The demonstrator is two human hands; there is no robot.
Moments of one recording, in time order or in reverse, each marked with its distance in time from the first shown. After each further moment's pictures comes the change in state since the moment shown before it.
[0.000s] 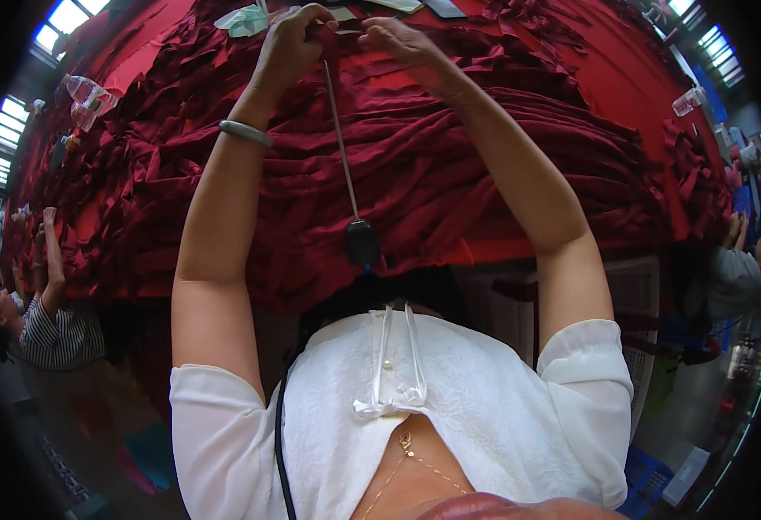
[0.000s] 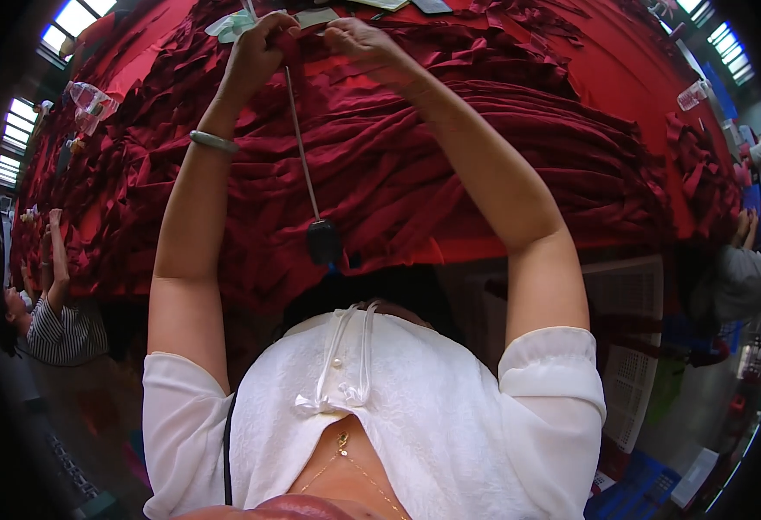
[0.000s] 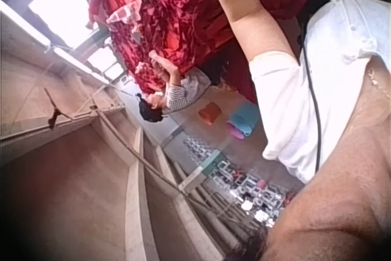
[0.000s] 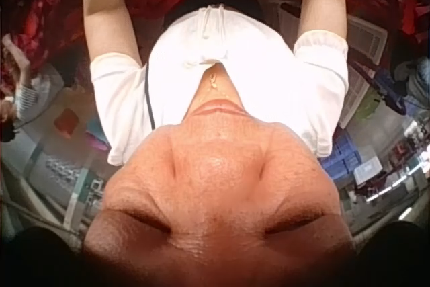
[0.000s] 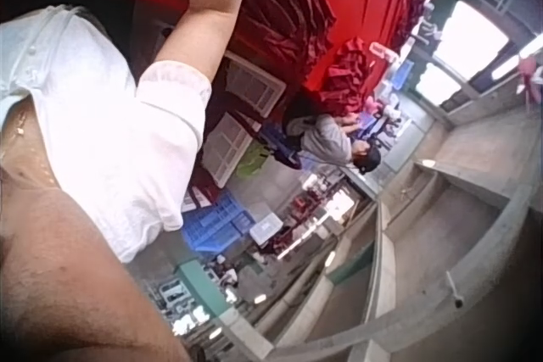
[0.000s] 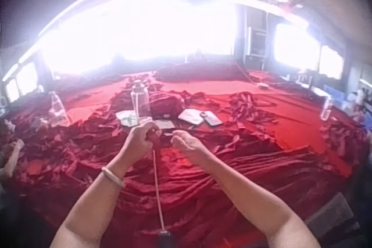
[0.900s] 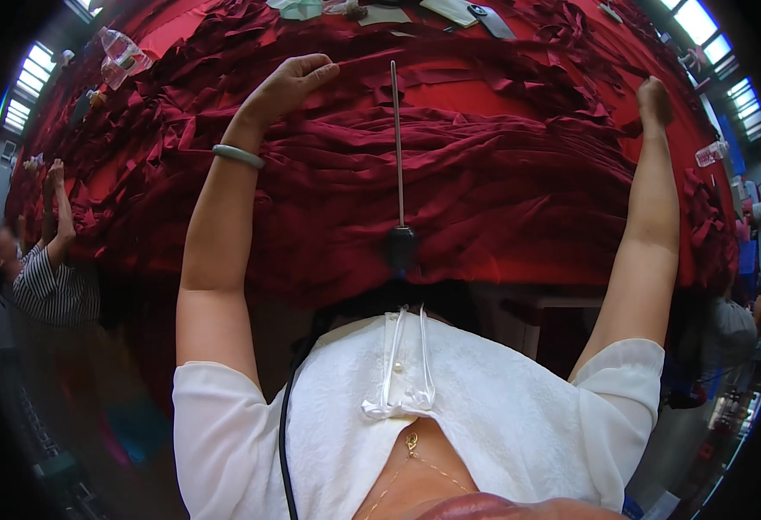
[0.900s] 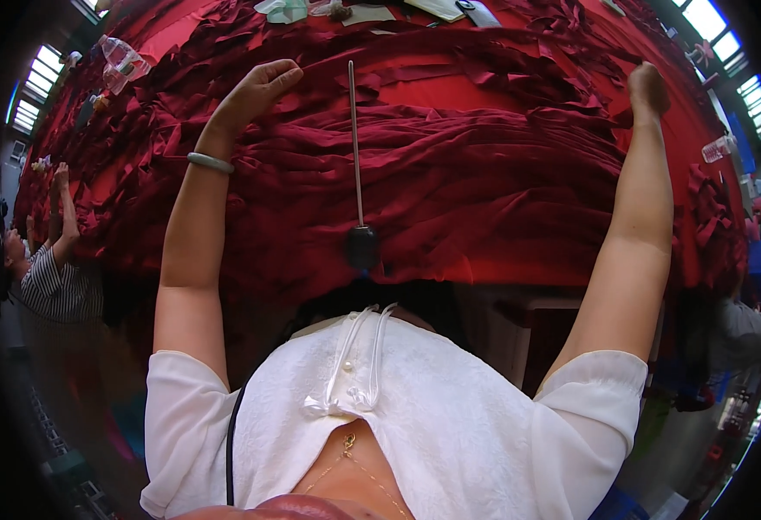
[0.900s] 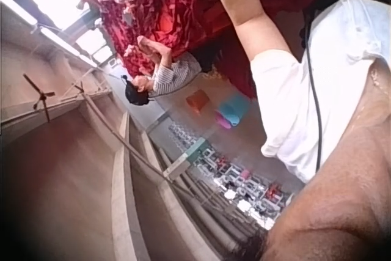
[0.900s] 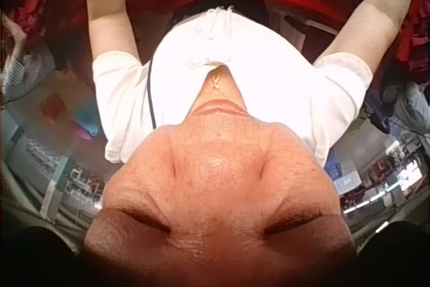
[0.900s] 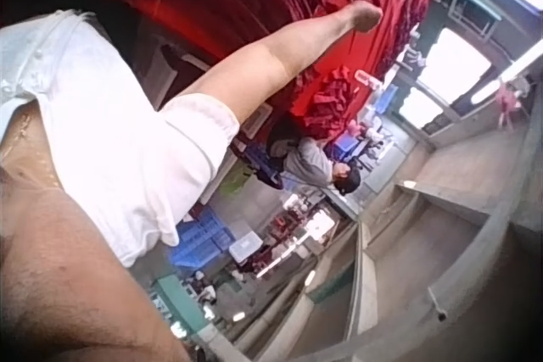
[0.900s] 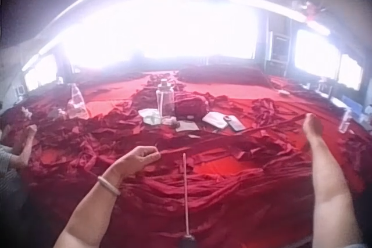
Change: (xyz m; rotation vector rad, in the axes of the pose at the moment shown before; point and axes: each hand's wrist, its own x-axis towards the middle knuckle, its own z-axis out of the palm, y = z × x) left_hand -0.077 -0.036 -0.051 -0.559 -0.412 -0.366; right_hand -0.044 -0.093 -0.318 -1.823 0.735 0.676
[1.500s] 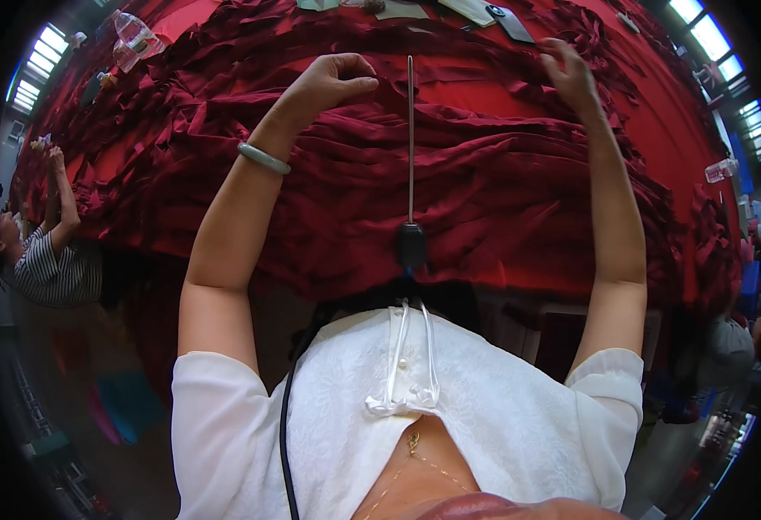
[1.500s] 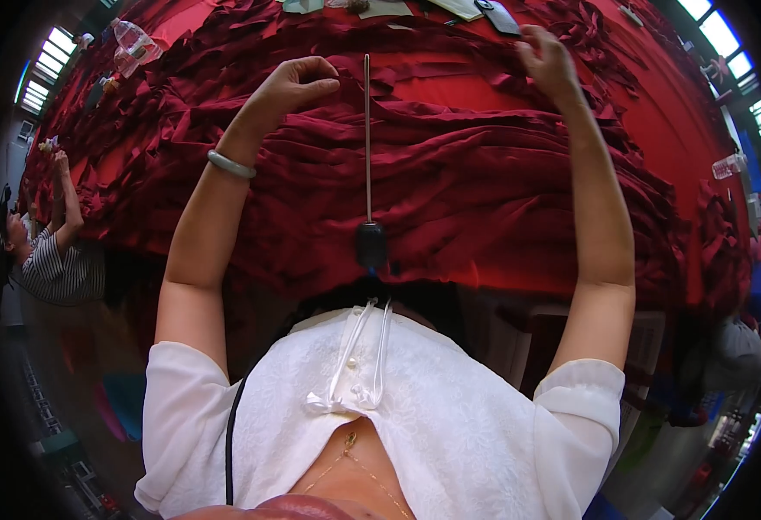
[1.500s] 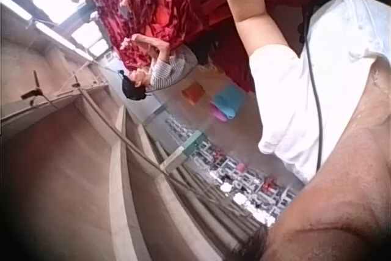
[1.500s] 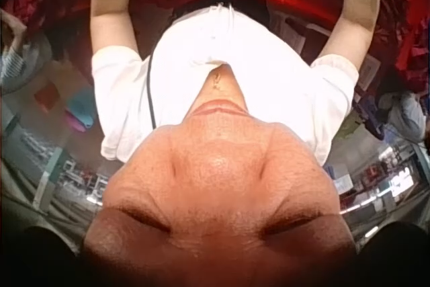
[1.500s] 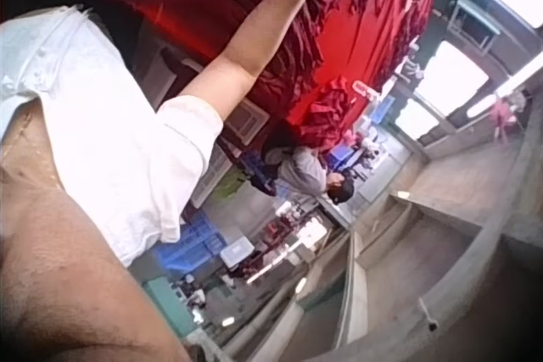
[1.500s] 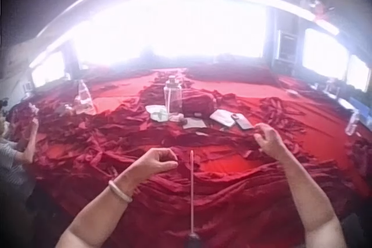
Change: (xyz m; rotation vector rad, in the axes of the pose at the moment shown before) left_hand -0.003 0.015 0.029 -0.182 0.042 -0.128; right_hand -0.113 -0.145 0.025 0.876 -0.192 -0.816
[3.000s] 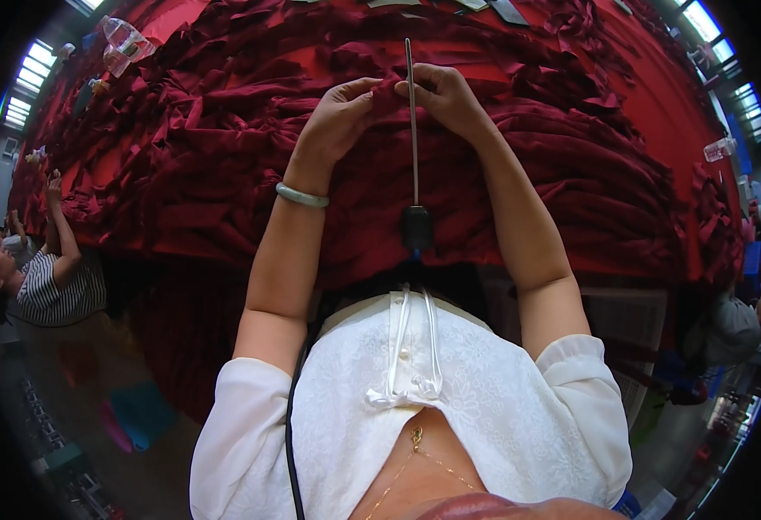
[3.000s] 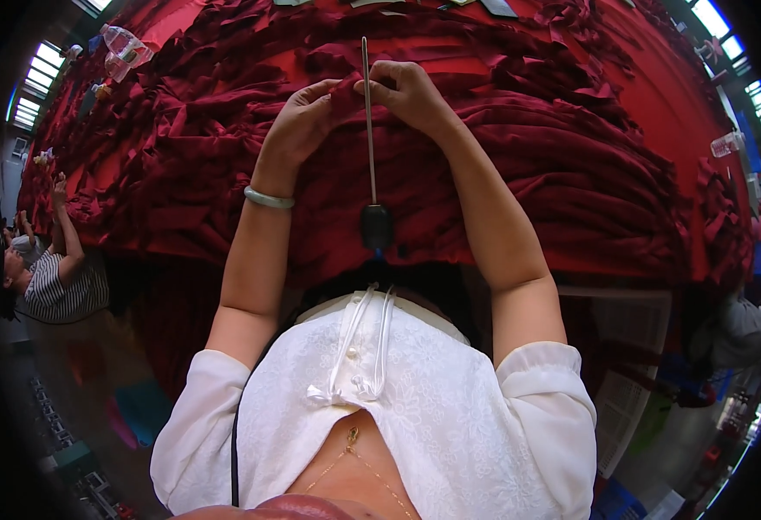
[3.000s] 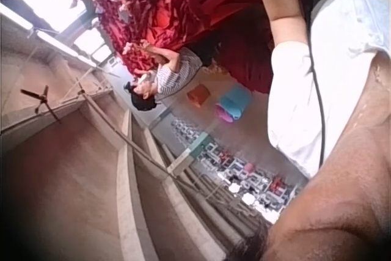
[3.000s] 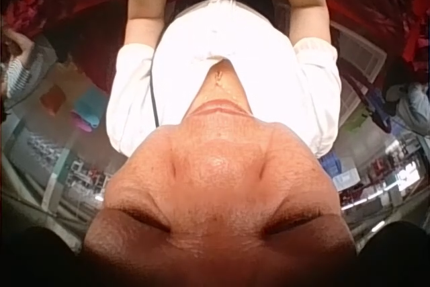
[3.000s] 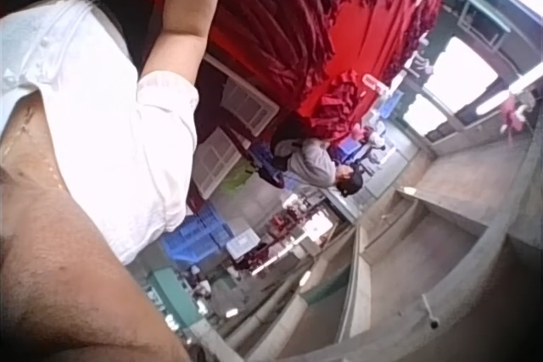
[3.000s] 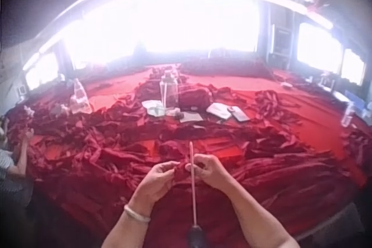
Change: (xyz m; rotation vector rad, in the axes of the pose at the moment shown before) left_hand -0.032 -0.031 0.060 -0.963 0.048 0.075; right_hand -0.038 -0.185 0.116 0.696 -0.240 0.074
